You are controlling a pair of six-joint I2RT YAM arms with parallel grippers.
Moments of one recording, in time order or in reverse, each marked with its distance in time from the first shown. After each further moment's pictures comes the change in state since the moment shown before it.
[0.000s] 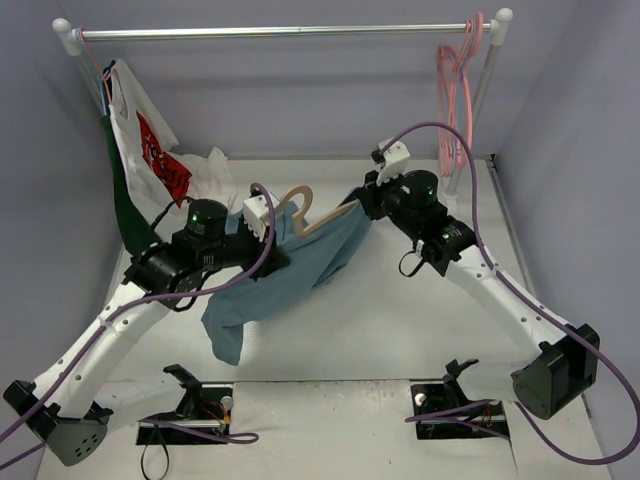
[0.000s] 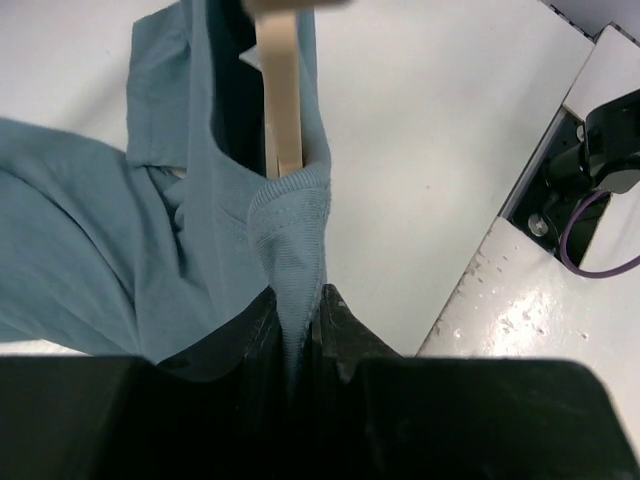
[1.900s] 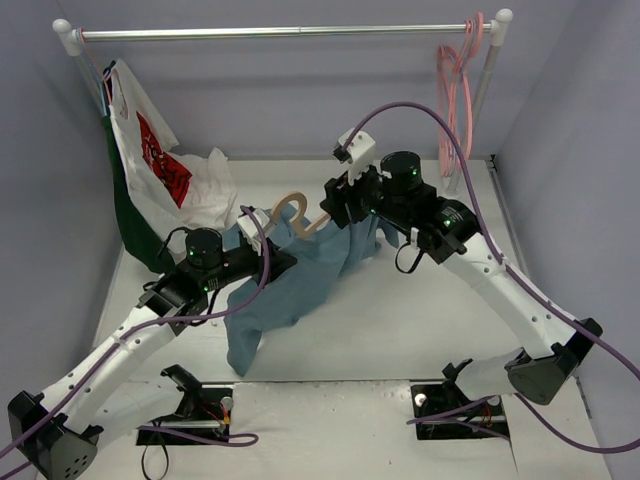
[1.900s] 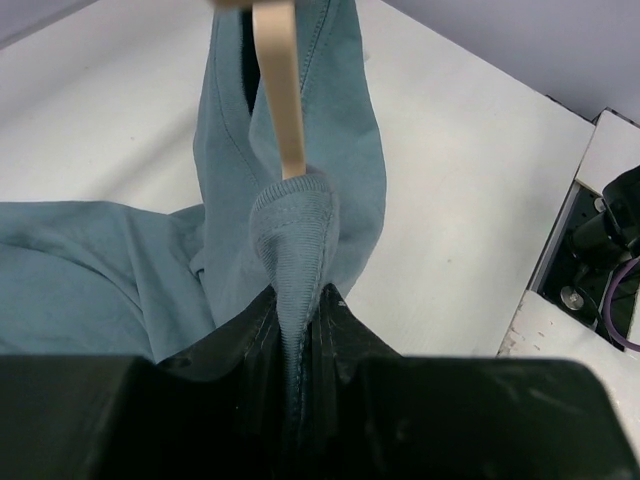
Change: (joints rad) left arm 0.002 -0.111 -0.336 0.496 -0.012 -0.052; right arm 0.177 0.091 0.417 -0.417 -0.071 -0.135
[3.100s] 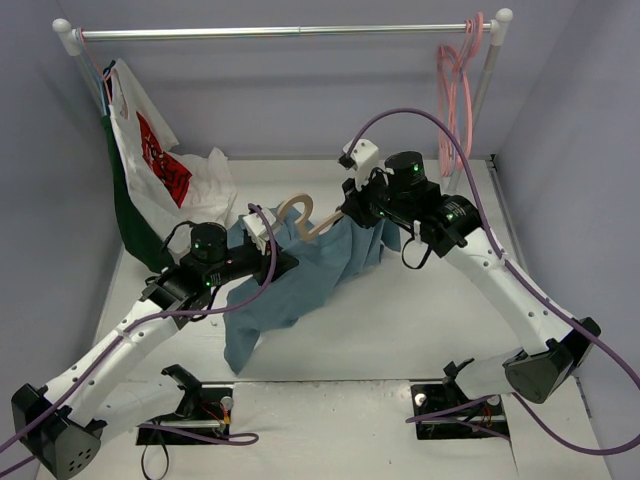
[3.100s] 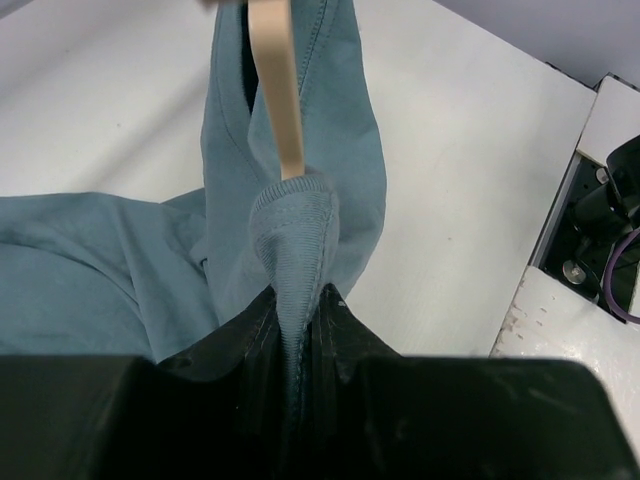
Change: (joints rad) left arm 0.007 0.045 0.038 -0.056 0.042 0.046; right arm -0.076 0.003 -0.020 -0.121 -0.087 -0.071
